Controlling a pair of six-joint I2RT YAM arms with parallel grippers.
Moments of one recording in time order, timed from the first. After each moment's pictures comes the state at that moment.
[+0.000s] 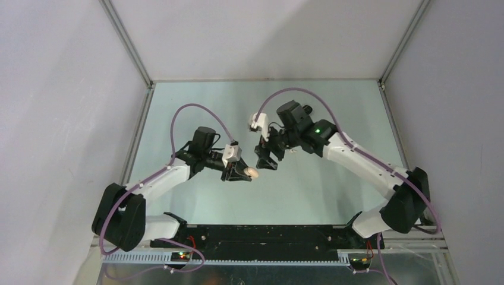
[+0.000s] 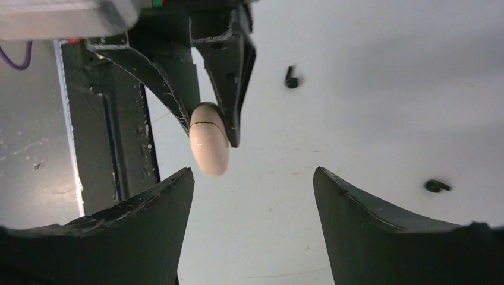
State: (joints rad) left arm -0.45 1.26 0.67 -0.15 1.20 0.65; right arm 0.76 1.44 1.34 -0.62 -0.54 -0.33
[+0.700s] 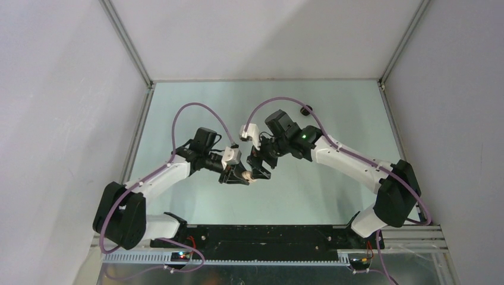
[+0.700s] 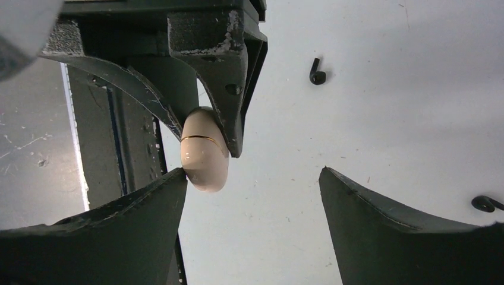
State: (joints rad) left arm -0.45 1.28 0.73 -0.39 1.22 0.81; right arm 0.84 1.54 1.29 -0.57 -0.52 -0.30
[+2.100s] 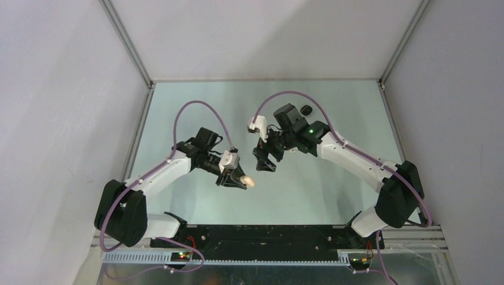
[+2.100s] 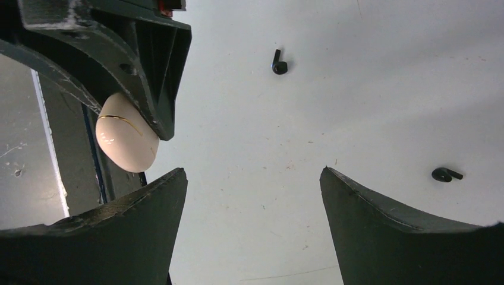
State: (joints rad) left arm -0.45 1.31 0.80 -0.67 1.24 1.07; right arm 0.76 1.53 1.29 -0.57 -0.51 -0.32
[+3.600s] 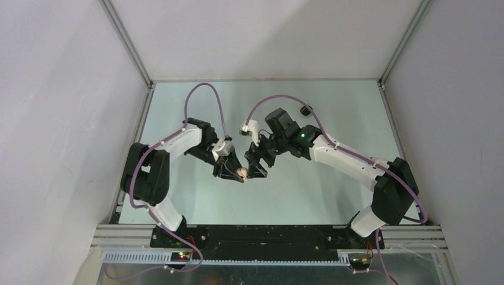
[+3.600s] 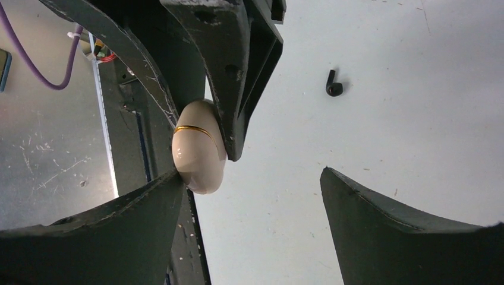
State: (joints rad) left arm -0.35 1.68 1.11 -1.46 1.39 1.89; right arm 0.82 1.57 1.28 -0.50 -0.58 -0.17
